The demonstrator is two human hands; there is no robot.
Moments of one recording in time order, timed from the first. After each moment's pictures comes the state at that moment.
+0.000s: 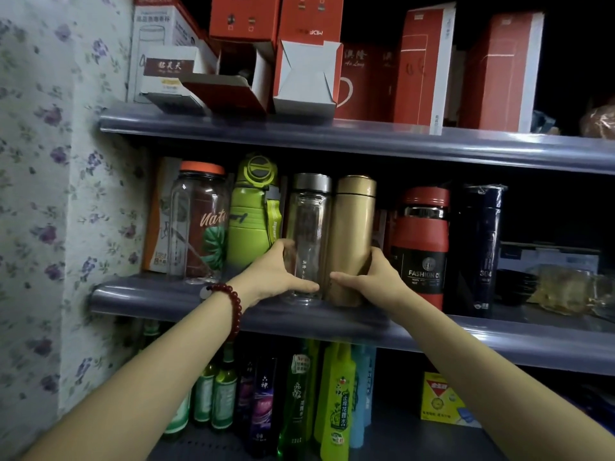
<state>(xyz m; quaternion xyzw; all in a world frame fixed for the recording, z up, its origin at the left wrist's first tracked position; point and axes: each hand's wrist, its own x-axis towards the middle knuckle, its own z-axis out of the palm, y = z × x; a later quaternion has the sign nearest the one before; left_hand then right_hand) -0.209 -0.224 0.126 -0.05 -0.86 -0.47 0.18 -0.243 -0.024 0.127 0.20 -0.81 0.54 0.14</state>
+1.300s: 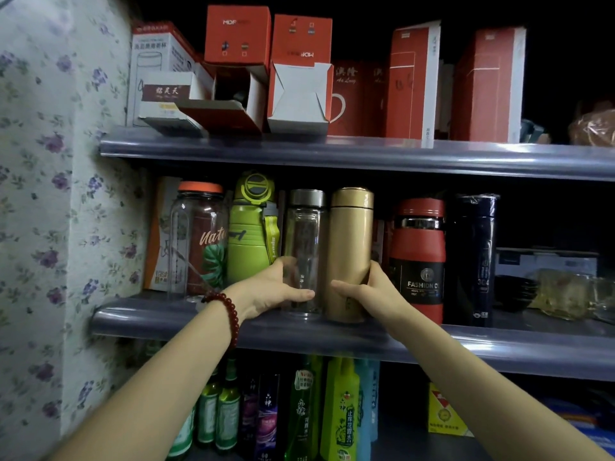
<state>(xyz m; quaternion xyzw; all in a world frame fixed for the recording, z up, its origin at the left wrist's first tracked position) -0.215 -0.227 0.131 -0.06 -0.83 -0.54 0.10 -0.239 -0.026 0.124 0.22 -0.77 0.59 0.10</state>
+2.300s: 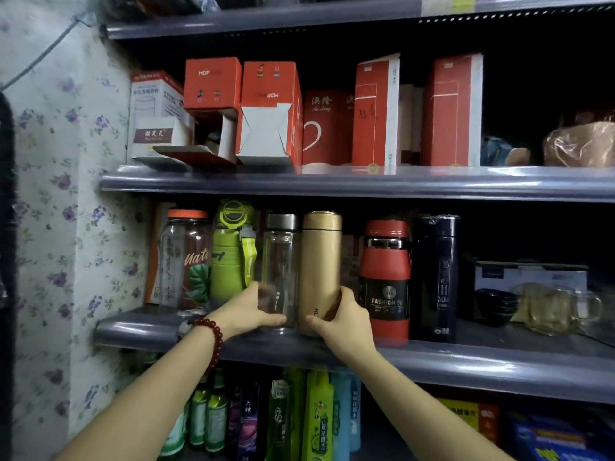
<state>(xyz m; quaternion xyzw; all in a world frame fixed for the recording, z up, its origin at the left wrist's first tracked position) -0.182 -0.209 0.133 0.03 -0.91 -0.37 0.16 -0.206 -0.013 0.112 0.21 -0.84 0.45 0.23</state>
